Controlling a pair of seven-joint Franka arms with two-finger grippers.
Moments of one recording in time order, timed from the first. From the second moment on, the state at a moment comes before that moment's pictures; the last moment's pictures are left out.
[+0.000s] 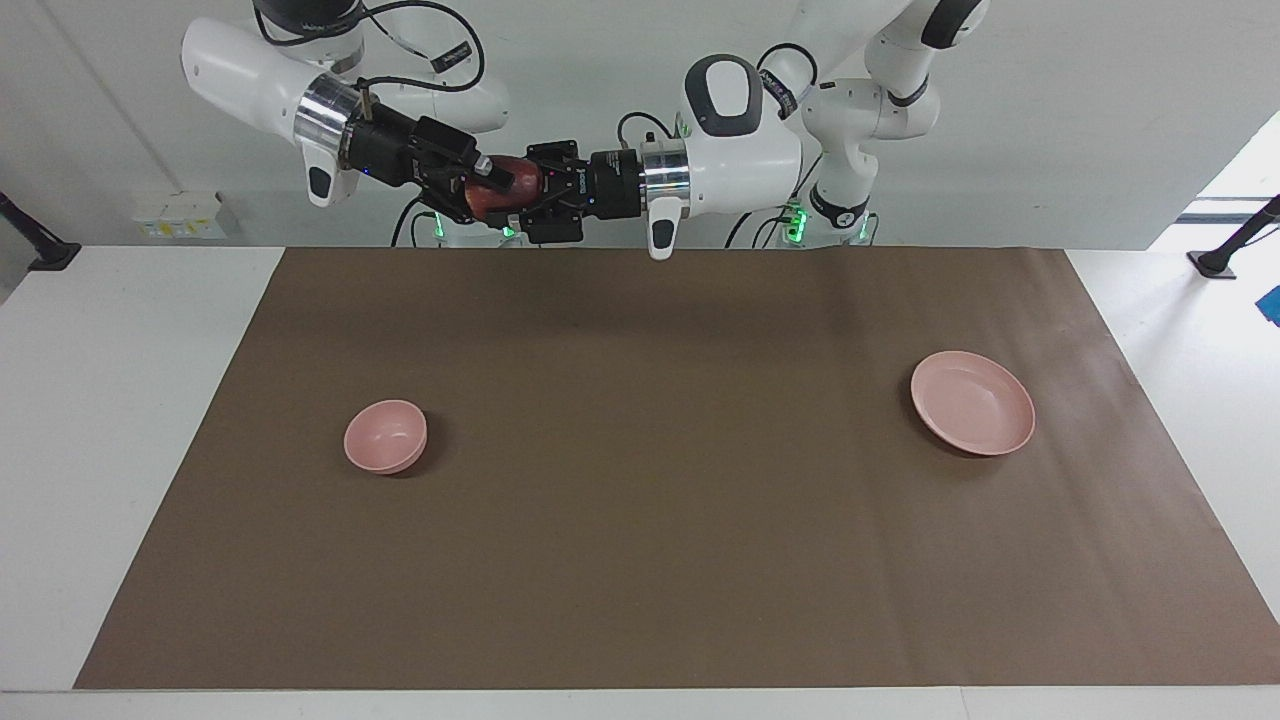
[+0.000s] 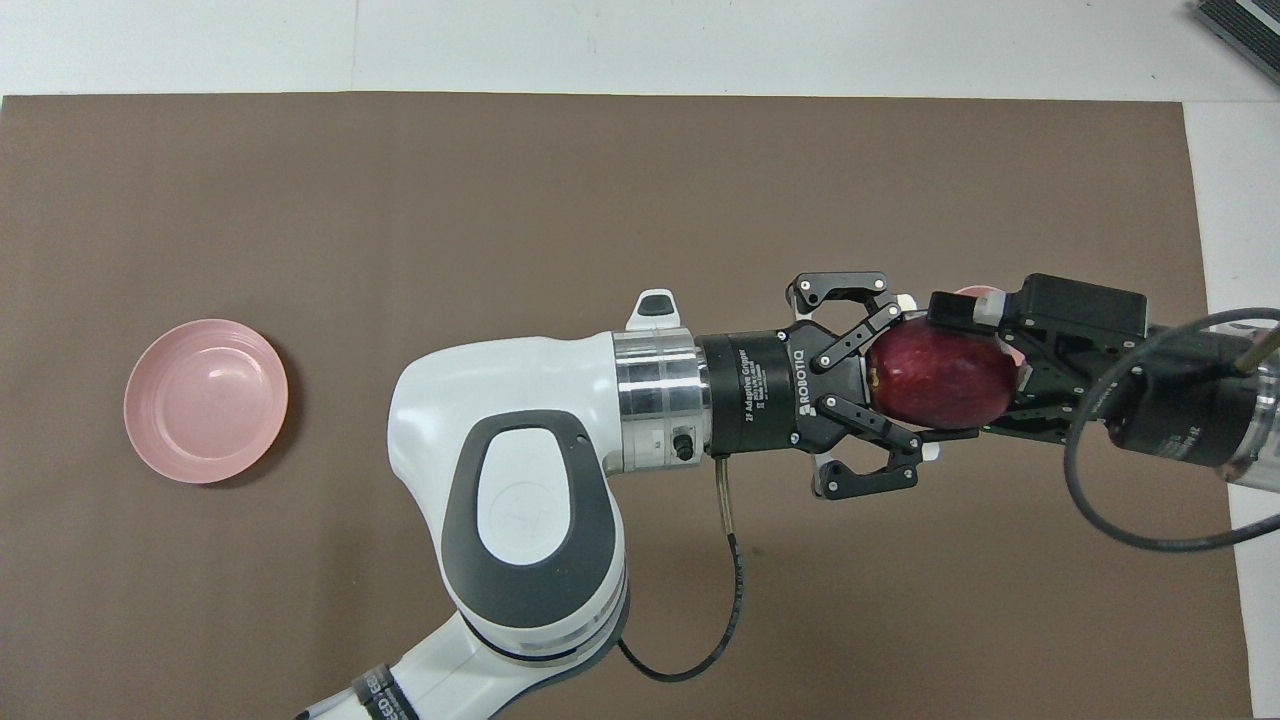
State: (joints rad) left arm -0.06 0.27 -0.84 -1.66 -1.68 2.50 -1.18; right arm 0.02 -0.31 -0.01 -2.11 1.26 1.93 0.16
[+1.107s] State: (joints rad) left arm -0.08 0.26 -0.85 -1.65 -1.68 2.60 -1.18; right arm 0.02 -0.31 -0.01 -2.12 1.26 1.92 0.17
